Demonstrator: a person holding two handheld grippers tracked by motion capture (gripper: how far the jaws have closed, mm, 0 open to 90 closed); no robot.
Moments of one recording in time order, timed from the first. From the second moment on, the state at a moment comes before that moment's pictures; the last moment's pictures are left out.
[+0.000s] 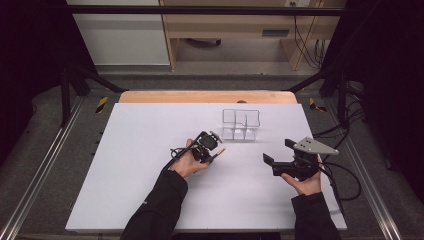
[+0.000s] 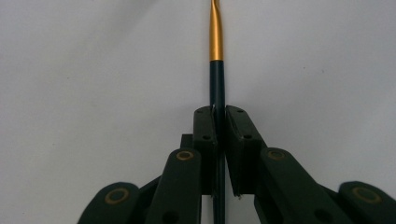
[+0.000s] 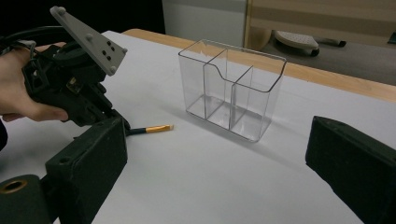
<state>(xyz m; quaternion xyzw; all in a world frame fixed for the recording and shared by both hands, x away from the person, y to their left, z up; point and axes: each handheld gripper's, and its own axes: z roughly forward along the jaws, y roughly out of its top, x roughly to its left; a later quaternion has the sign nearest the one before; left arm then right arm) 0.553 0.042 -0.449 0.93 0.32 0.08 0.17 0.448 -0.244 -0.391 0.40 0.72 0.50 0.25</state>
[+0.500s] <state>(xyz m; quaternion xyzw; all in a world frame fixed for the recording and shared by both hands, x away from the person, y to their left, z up) 0.551 0.042 -0.444 0.93 0.30 0.09 0.18 0.448 -0.244 -0.391 0.40 0.73 0.50 0.24</state>
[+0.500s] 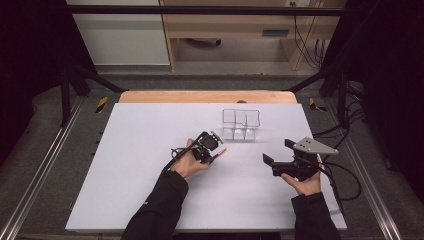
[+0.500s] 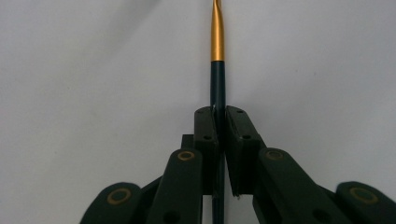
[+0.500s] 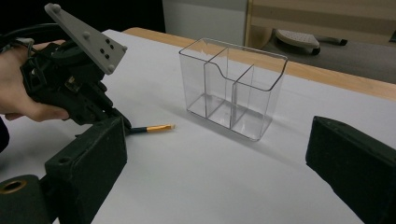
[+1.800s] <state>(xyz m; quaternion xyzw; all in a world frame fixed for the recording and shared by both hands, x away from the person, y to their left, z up) 0.473 0.083 -0.395 0.84 0.33 0.19 0.39 0.446 -0.238 -0.390 0.40 0.72 0.51 0.23</state>
